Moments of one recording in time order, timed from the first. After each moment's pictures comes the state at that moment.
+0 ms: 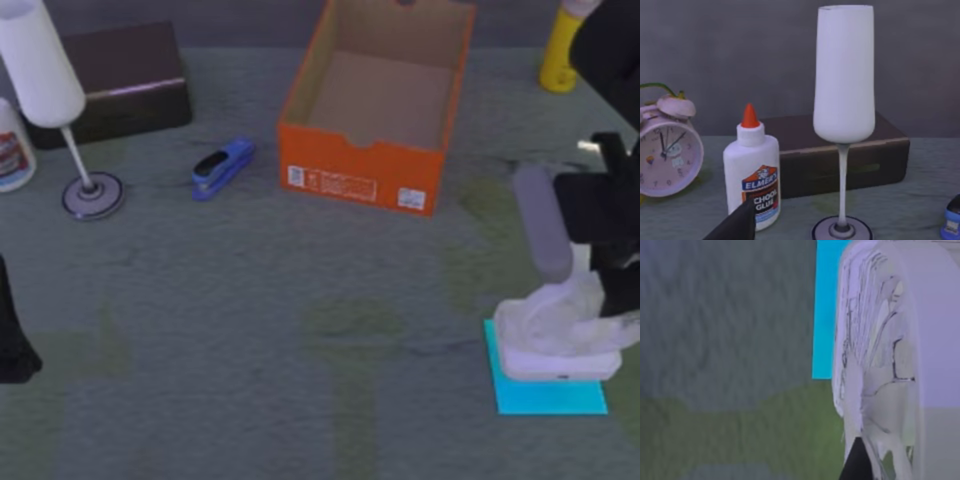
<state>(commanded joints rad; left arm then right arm) 0.00 0.00 0.00 0.00 0.00 0.00 0.41 1.62 1.35 -1.31 -0.02 -1.18</state>
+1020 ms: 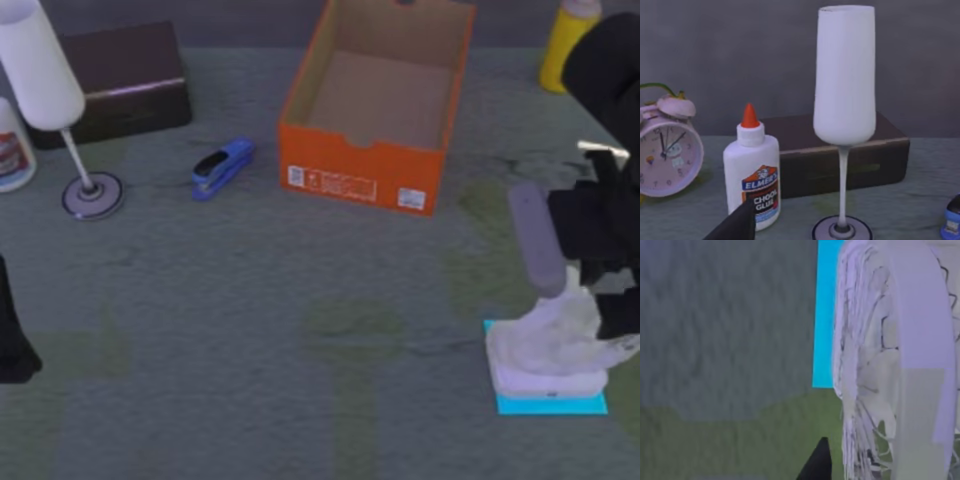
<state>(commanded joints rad) 0.00 0.00 0.00 0.00 0.00 0.00 0.41 1.62 1.29 -1.24 -0.02 -1.18</state>
